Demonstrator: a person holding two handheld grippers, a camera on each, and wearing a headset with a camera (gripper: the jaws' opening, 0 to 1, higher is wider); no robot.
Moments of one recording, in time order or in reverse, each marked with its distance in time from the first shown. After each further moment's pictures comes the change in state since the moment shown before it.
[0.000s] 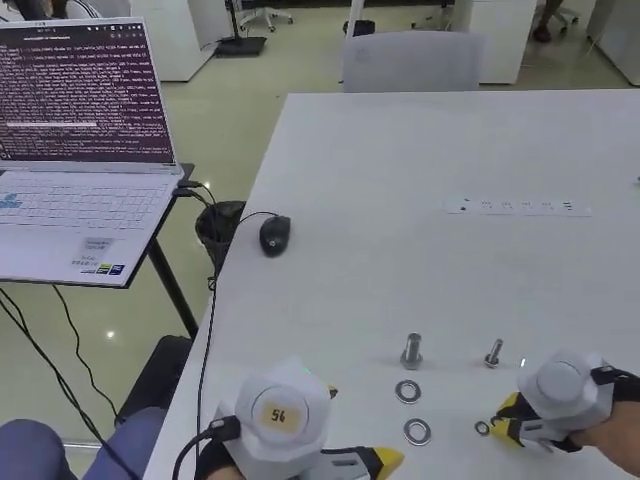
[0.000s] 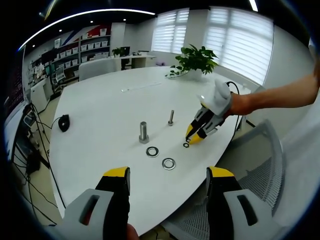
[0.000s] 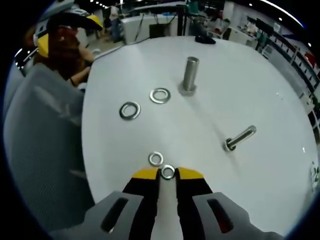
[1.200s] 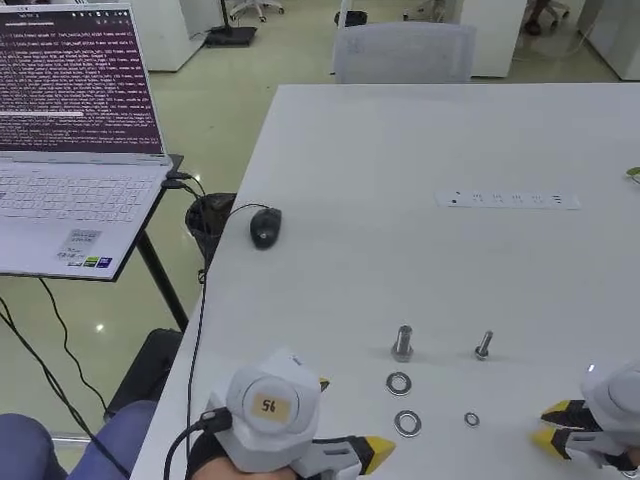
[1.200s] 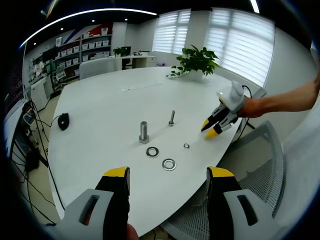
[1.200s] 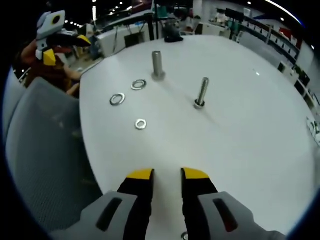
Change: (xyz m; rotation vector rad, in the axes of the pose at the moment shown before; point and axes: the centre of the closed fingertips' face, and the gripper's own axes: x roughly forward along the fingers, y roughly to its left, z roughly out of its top) left arm 0.004 0.002 -0.001 -0.016 -0.006 -0.004; right arm -0.039 -0.009 -0.058 0.231 -0.054 -0.077
